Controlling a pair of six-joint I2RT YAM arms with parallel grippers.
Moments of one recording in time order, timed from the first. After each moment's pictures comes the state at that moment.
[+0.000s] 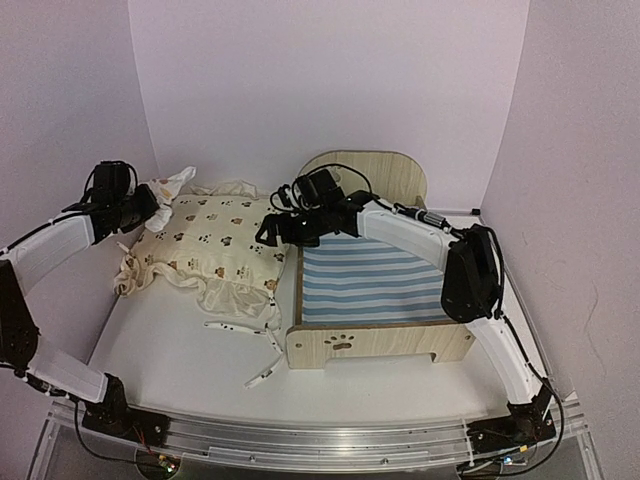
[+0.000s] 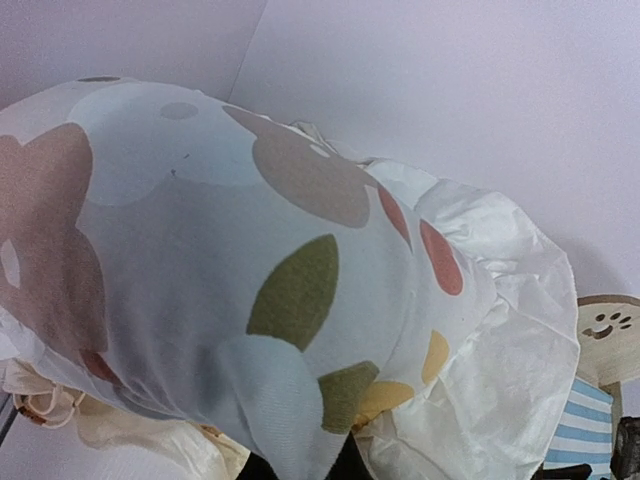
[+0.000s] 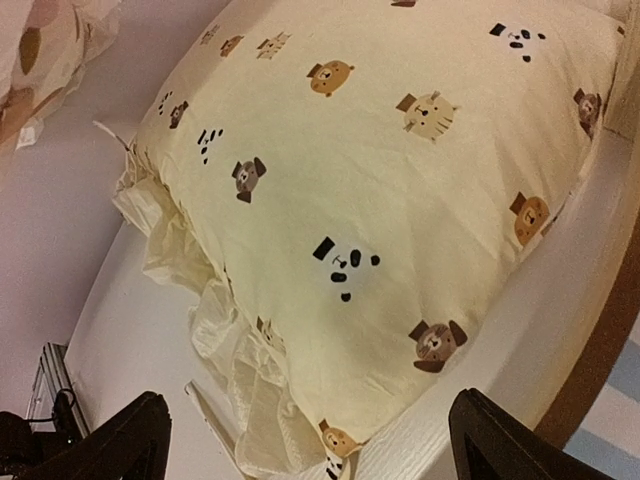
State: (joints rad) left arm -0.08 1.36 1.07 -0.18 -0.10 -0.58; right arm 0.80 2.48 2.33 -0.53 -0.23 0.45
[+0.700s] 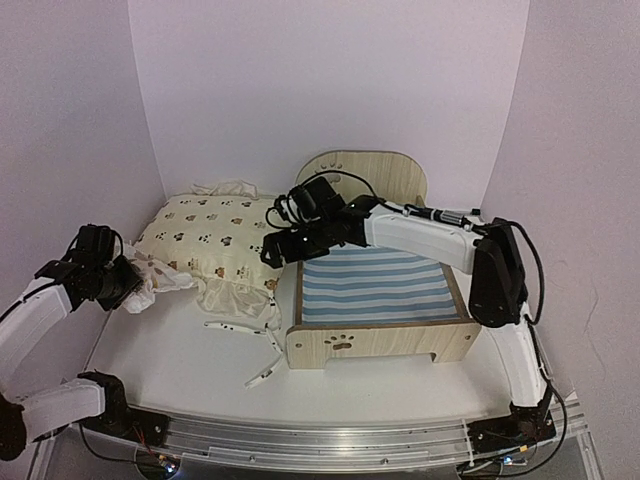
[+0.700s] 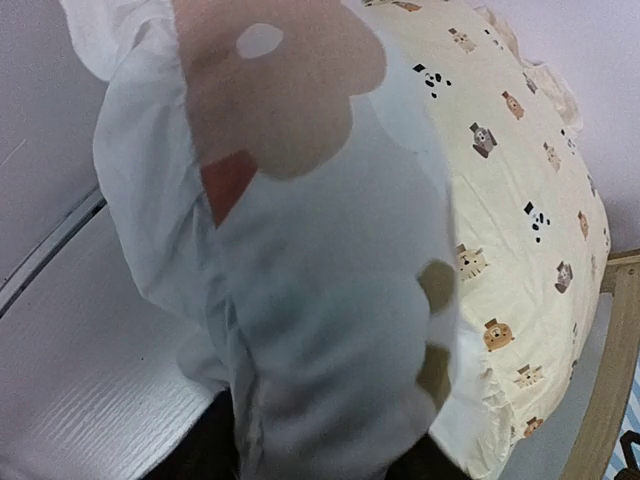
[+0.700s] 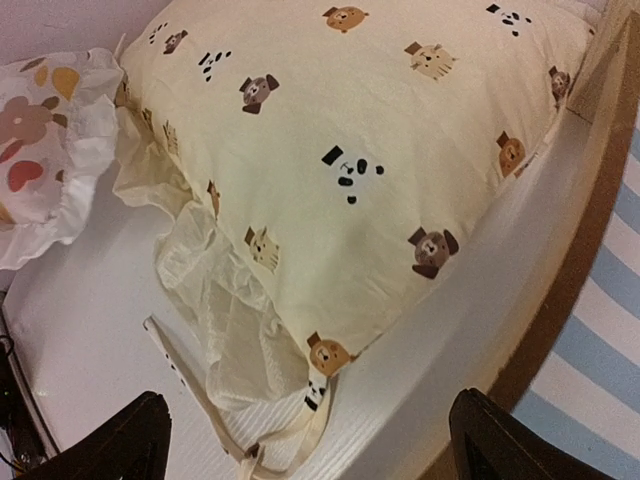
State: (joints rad) left arm -0.10 0.90 0.68 -0.60 -0.20 -0.82; right arm 0.89 2.30 2.10 -0.54 -0.05 0.33
